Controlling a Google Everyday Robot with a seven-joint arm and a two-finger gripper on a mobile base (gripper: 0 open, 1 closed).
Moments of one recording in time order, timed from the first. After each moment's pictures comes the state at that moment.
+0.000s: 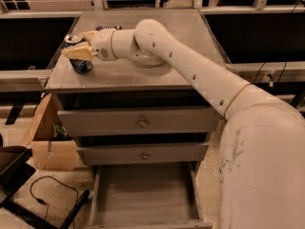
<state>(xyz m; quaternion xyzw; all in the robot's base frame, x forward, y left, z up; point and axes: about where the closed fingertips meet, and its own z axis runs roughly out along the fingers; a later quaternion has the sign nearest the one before) 0.730 0.232 0.908 -0.49 0.57 0.36 0.54</state>
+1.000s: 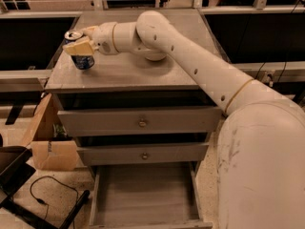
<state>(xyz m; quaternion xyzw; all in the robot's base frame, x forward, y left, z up) 0.732 0.226 0.923 -0.50 0.58 0.35 0.54</state>
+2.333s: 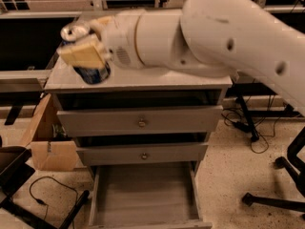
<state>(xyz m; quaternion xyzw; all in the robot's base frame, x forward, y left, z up) 0.517 0.130 1.030 -0.48 0.61 0.28 0.56</state>
